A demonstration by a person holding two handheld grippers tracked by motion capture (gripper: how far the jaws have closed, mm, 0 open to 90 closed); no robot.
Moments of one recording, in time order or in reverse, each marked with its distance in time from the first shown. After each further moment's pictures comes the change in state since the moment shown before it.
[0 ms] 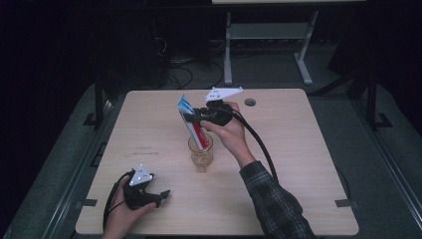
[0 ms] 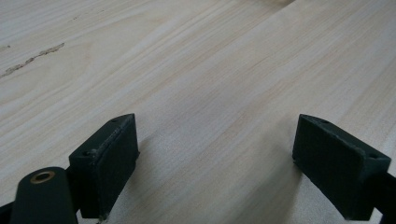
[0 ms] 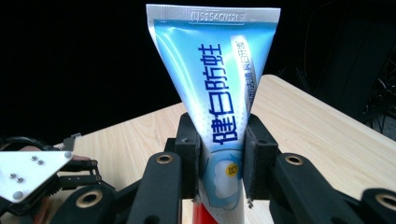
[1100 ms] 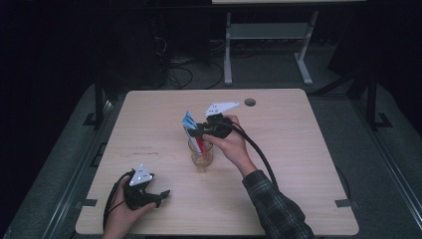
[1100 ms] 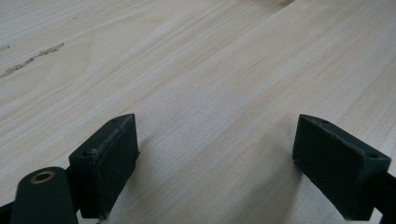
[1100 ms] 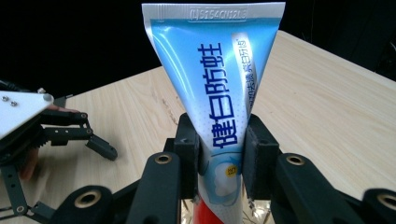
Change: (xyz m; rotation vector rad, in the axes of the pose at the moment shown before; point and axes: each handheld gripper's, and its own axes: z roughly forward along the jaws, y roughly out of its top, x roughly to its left) left arm 0.000 0.000 0.000 0.001 0.000 0.003; right arm -0.001 -0.042 0.012 0.116 -0.004 0.014
